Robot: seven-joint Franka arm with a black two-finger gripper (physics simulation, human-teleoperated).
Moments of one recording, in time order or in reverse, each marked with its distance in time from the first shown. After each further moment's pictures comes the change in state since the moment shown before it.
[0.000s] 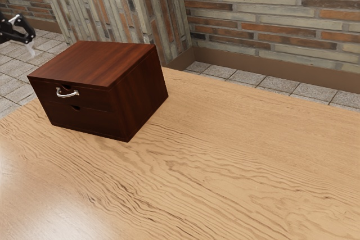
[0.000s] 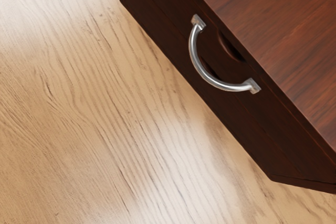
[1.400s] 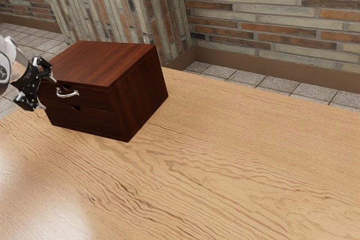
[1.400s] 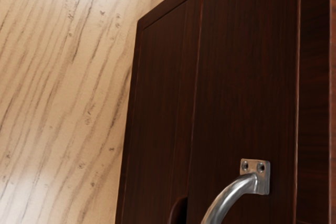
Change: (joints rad) arm 0.015 -0.071 0.010 -0.656 -0.058 0.909 -0.736
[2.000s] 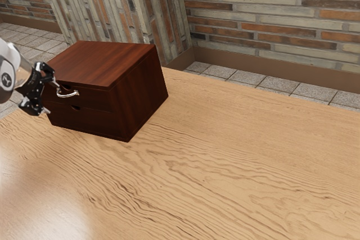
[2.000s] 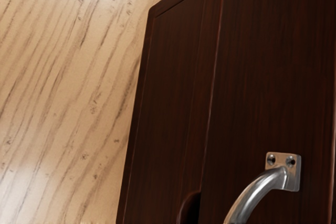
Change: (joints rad) arm -0.003 -0.009 -0.007 -0.056 0.000 0.058 -0.052
